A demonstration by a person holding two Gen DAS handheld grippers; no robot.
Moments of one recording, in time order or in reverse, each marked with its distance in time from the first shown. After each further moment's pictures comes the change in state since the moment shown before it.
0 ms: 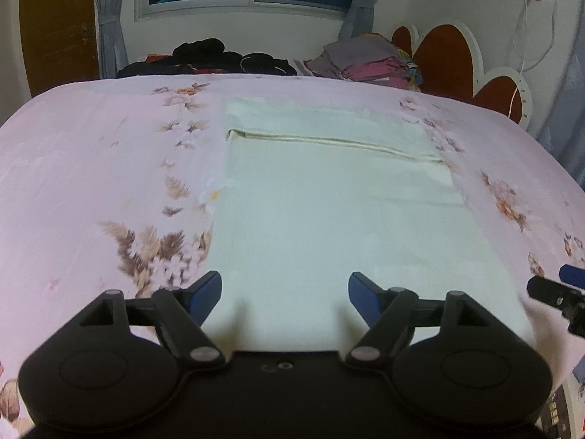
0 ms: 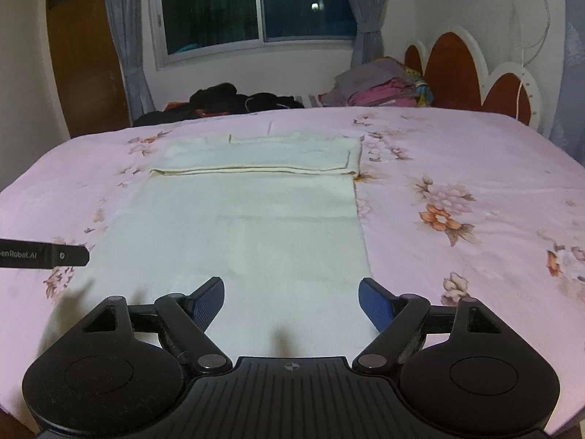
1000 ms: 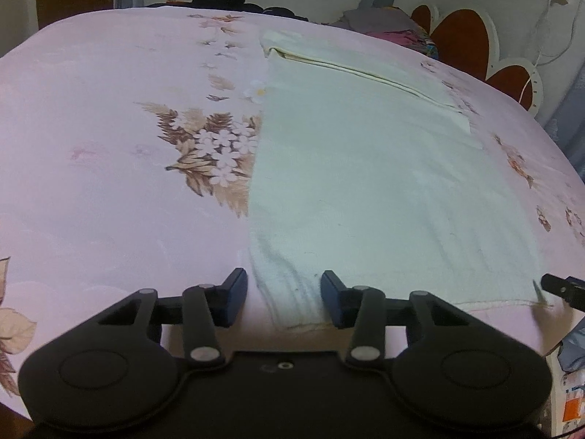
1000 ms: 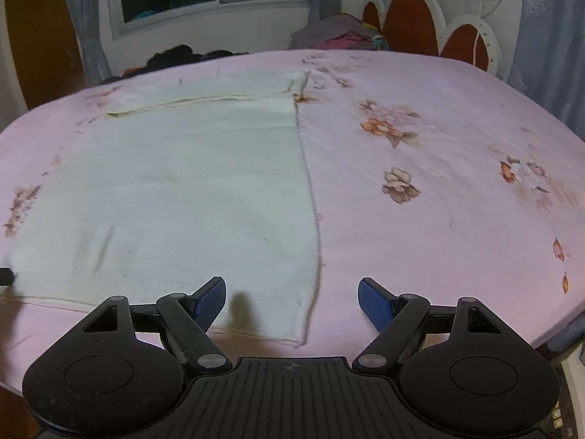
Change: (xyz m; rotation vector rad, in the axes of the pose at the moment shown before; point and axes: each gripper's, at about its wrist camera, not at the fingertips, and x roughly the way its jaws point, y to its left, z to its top) left arm 0.002 0.051 -0.074 -0.107 0.122 -0.041; right arm 0.004 -0.039 -0.069 0.065 0.144 -0.135
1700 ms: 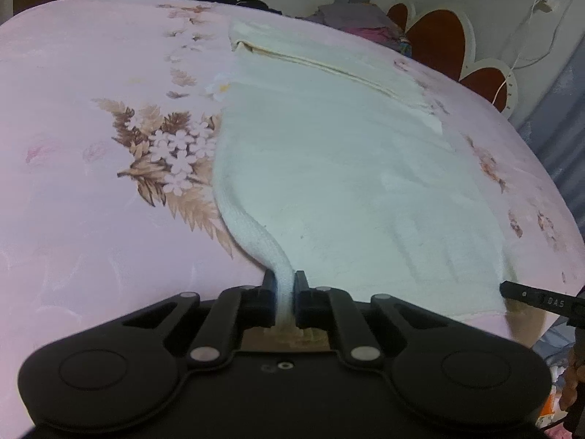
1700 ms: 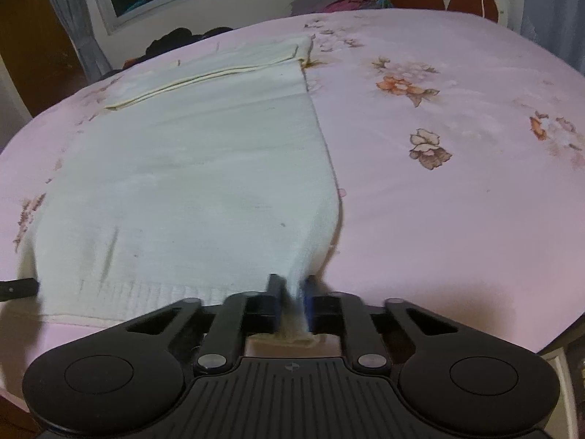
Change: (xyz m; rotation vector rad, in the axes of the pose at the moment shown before) left arm 0.013 -0.004 0.014 -0.009 0.017 -0.122; right arm 0.019 0.000 0.010 0.103 0.096 0.105
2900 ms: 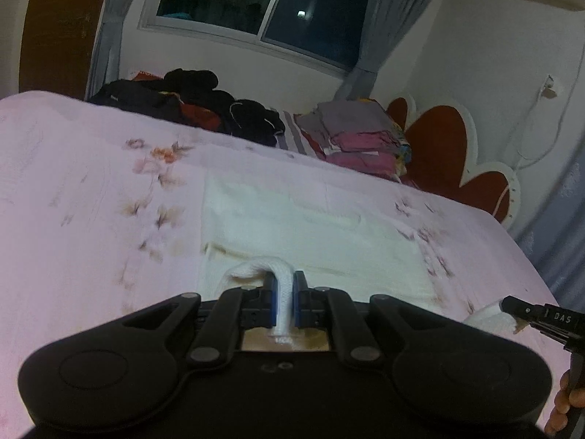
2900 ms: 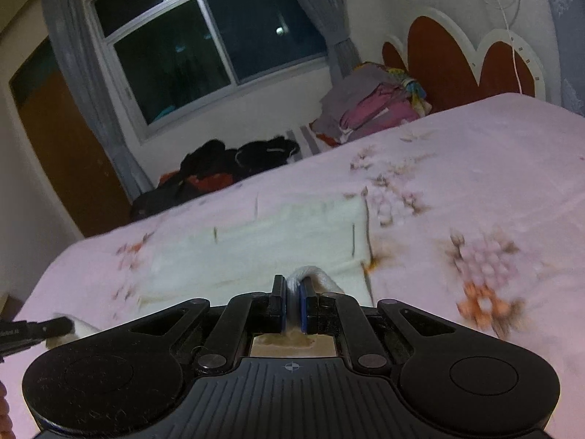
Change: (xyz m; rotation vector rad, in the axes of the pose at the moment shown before) left arm 0.032 -0.020 0.202 -0.038 -0.288 -0.007; right arm 0.038 0.014 0.216 0.089 -0.321 0.171
